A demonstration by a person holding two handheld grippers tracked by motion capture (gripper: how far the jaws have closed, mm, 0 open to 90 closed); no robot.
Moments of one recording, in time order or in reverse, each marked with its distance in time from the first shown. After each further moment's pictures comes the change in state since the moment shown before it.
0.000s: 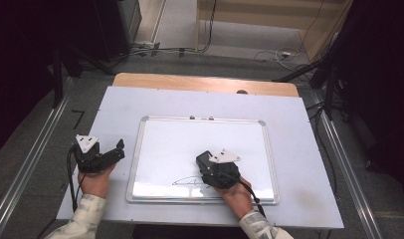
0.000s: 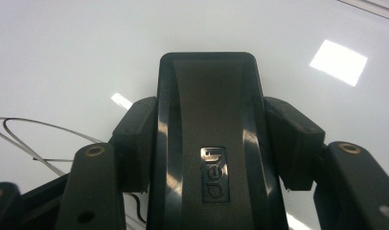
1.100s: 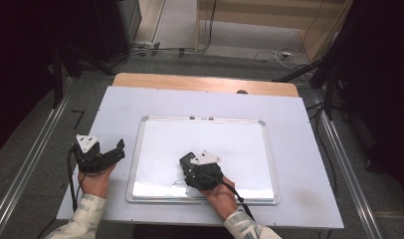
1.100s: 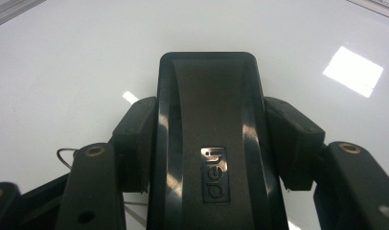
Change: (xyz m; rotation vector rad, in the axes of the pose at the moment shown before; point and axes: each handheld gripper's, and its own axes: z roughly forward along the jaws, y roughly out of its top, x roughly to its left) left arm 0.000 0.000 0.000 0.000 -0.006 0.001; right arm 0.039 0.016 0.016 0.000 0.038 -0.047
